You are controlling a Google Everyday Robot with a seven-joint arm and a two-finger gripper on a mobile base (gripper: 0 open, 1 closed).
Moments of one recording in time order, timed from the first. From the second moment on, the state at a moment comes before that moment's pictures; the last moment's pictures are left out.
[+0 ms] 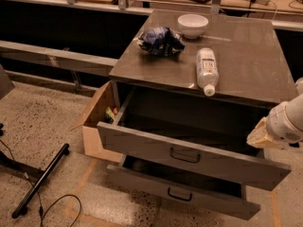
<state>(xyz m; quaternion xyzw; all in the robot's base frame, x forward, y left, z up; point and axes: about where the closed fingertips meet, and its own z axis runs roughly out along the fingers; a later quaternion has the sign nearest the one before) 0.488 -0.310 0.739 -0.59 0.79 0.04 0.18</state>
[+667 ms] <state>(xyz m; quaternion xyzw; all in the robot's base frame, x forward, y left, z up) 0.510 -0.312 0.707 -0.58 0.78 0.03 0.21</state>
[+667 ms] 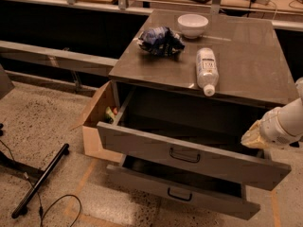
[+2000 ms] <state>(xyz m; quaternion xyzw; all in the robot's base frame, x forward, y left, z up) 0.503 -0.303 0.654 -0.60 0.78 0.10 0.15</state>
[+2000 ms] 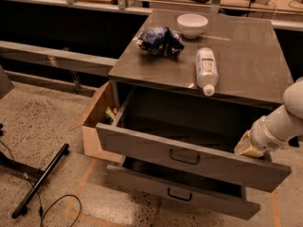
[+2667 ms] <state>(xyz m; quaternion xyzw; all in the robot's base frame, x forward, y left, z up) 0.438 -0.308 0.673 -0.60 0.78 0.15 0.07</state>
